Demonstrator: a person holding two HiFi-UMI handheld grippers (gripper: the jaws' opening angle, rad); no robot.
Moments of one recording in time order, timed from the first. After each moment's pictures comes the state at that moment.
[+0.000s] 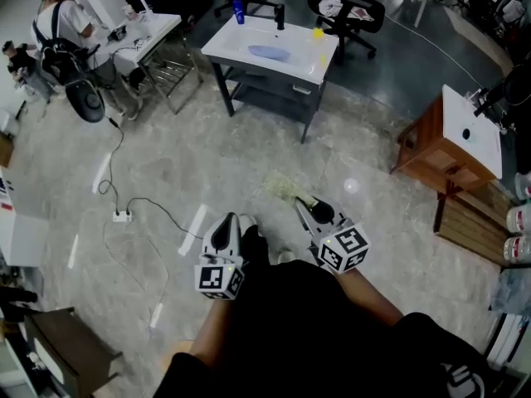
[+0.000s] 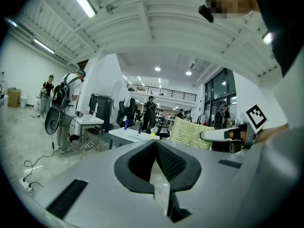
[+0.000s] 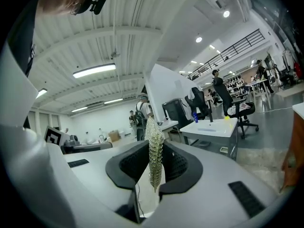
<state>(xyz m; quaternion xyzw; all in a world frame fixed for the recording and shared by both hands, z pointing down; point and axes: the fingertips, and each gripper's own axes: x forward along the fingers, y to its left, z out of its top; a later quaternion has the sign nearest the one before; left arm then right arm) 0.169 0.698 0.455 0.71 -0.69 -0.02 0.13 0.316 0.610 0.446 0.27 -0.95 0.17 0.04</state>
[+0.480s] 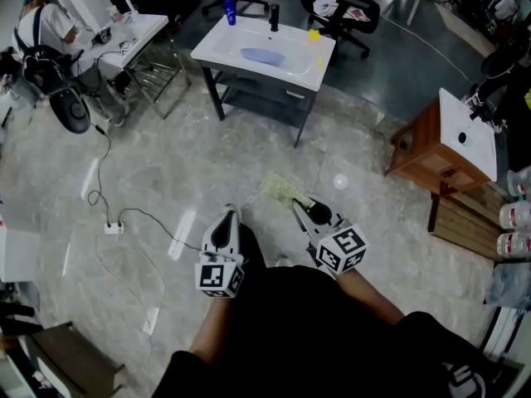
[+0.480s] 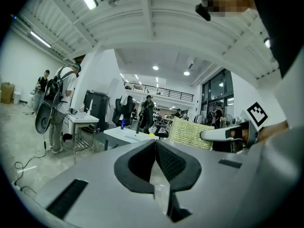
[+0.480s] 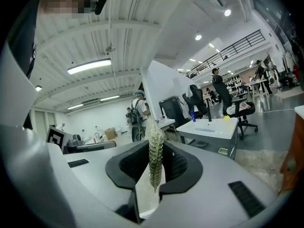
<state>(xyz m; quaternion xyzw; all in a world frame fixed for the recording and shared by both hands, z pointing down) 0.123 0.620 0.476 0.73 -0.67 -0.02 0.14 0.267 0.547 0.462 0.28 -0.94 0.17 0.06</state>
